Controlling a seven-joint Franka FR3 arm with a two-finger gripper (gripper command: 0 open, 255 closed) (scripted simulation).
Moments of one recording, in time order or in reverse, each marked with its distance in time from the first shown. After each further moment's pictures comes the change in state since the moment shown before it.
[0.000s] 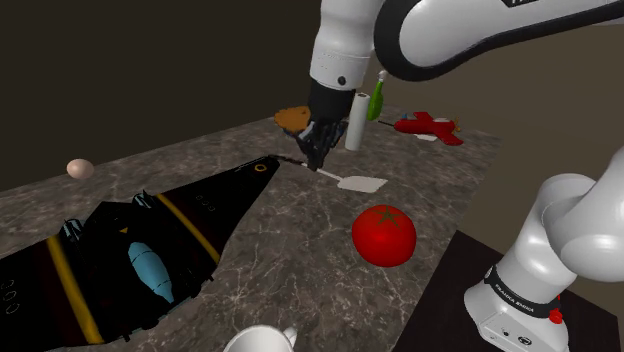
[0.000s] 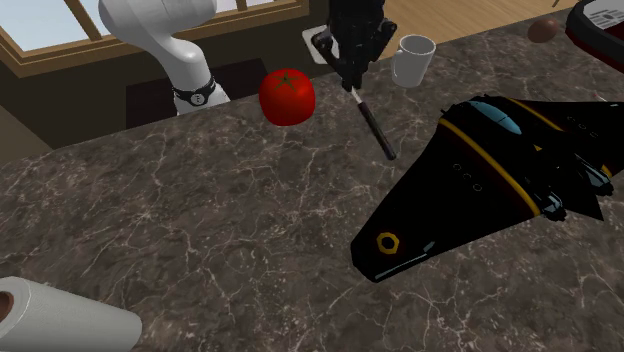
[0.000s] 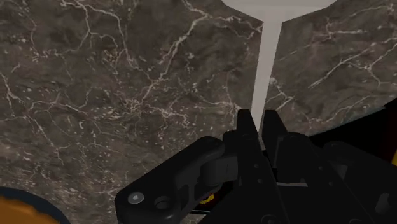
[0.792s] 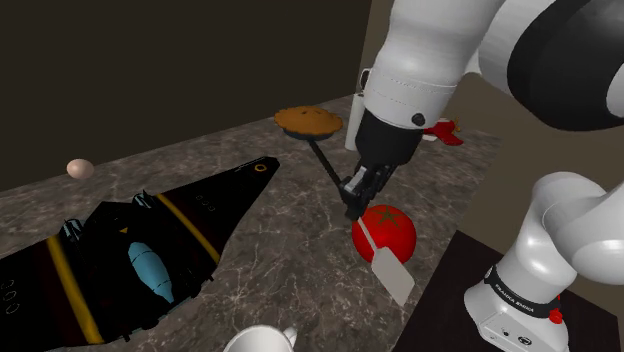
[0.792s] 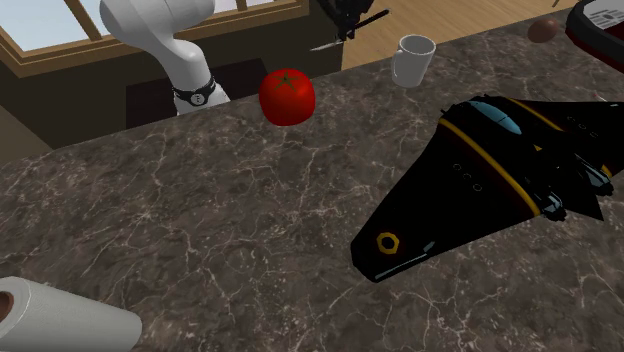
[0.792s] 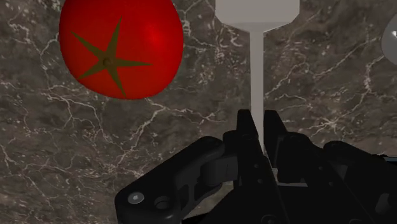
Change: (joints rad) arm 0.131 -0.245 0.125 -0.178 0.119 -0.051 0.184
